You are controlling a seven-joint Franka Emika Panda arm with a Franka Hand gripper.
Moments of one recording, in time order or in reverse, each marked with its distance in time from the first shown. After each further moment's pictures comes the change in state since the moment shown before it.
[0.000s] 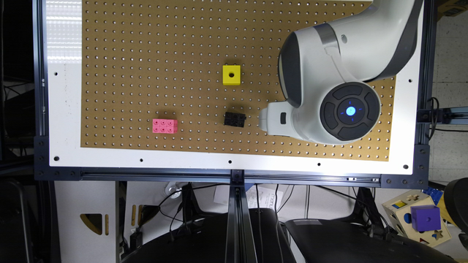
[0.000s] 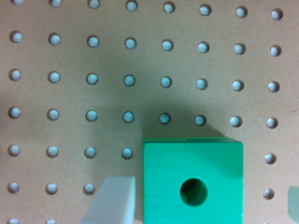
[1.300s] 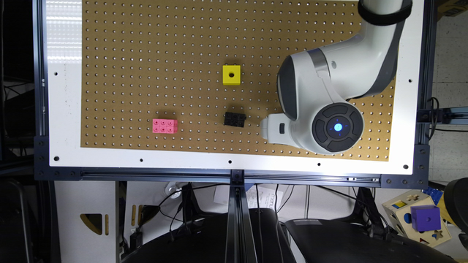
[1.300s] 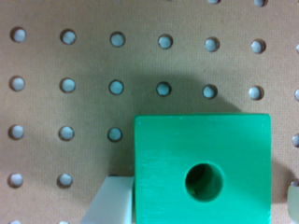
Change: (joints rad) arm 0.005 0.130 0.001 0.103 -0.001 0.034 0.000
